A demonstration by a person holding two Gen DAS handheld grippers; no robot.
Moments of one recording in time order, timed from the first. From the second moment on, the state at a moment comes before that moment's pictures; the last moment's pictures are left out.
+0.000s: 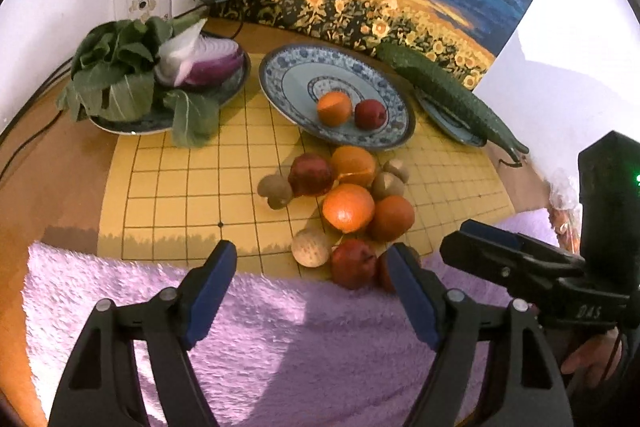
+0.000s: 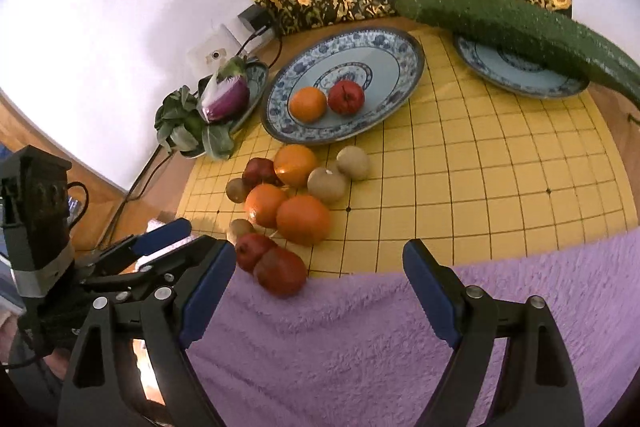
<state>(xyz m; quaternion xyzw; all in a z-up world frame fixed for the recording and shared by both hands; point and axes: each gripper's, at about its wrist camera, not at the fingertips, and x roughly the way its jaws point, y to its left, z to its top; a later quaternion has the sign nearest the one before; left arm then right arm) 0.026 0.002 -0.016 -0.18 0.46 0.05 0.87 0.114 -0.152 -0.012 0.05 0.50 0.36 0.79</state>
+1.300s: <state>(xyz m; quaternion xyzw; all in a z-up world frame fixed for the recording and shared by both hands) 0.039 -0.001 -0.033 -0.26 0.49 0.00 0.83 0.126 -0.135 -0.025 0.09 0.53 0.36 0.76</state>
